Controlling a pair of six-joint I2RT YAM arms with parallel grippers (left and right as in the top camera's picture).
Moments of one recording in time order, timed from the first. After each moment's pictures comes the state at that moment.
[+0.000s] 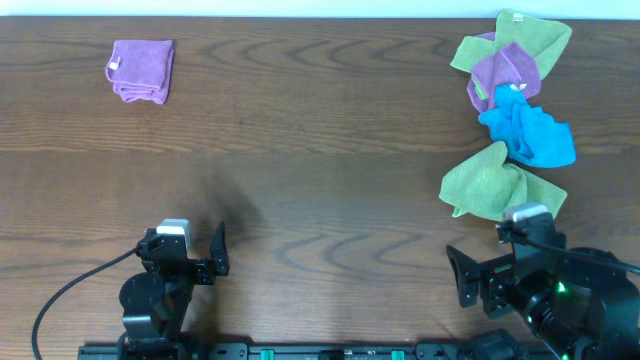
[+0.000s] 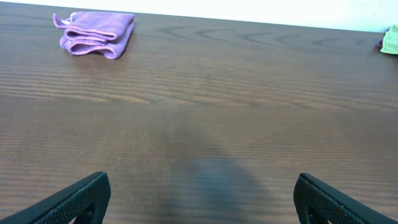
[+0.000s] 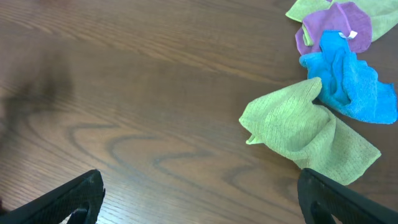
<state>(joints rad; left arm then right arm) 0.02 0.02 0.14 -0.47 0.15 -0.07 0.32 0.59 1.10 -1.22 0.00 0.06</state>
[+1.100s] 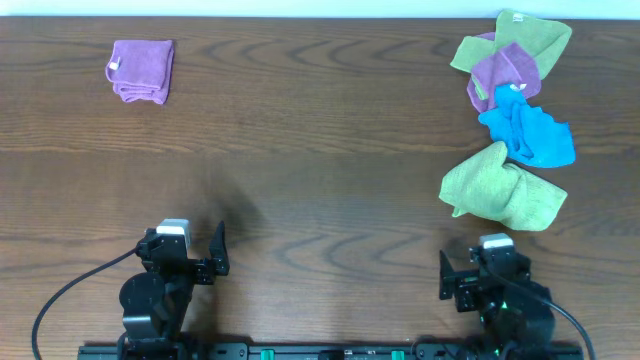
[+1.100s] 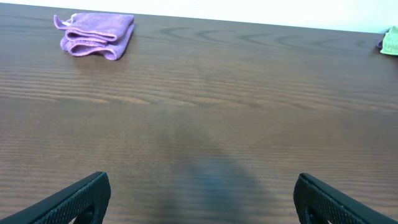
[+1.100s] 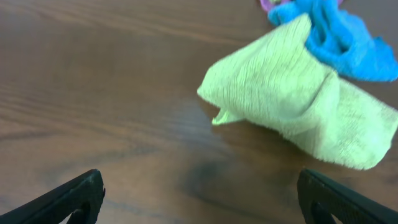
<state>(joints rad) 0.02 0.01 0.14 -0.47 0.15 -0.07 0.14 0.02 0.28 -0.84 0.04 -0.04</state>
